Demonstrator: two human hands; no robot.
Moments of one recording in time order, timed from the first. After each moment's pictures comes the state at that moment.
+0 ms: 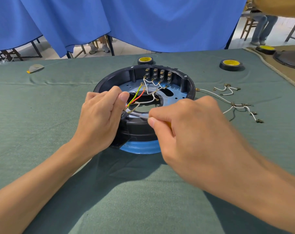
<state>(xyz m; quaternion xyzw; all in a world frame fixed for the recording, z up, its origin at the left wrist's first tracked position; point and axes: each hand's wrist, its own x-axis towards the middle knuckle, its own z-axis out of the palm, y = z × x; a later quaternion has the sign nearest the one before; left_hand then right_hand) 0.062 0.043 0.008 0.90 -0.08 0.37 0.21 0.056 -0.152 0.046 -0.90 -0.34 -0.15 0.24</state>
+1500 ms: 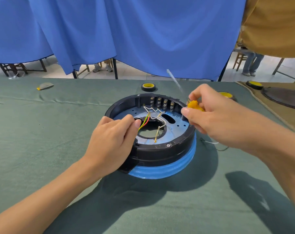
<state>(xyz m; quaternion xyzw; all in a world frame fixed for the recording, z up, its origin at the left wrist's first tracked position) 0.062 0.041 0.013 0.91 -0.10 0.37 0.18 0.109 -0.178 0.099 -0.90 -0.23 0.03 0.36</state>
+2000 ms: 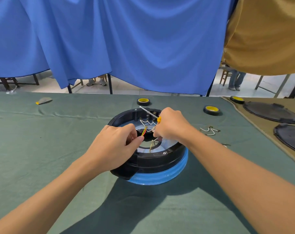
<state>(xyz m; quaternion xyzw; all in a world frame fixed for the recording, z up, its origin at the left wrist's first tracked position) 0.066 0.049 0.037 0.95 -0.07 0.23 0.18 0.154 -0.104 0.073 -0.96 -0.13 0.01 0.24</state>
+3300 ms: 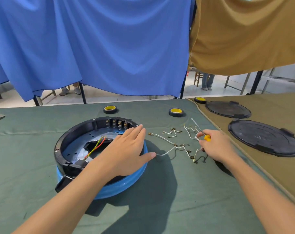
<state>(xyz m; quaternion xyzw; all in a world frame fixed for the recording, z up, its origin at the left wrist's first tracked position) 0.114 -0.062 0.044 0.99 -0.15 0.03 0.04 0.195 -0.338 0.000 -0.94 0.03 -0.09 0.34</state>
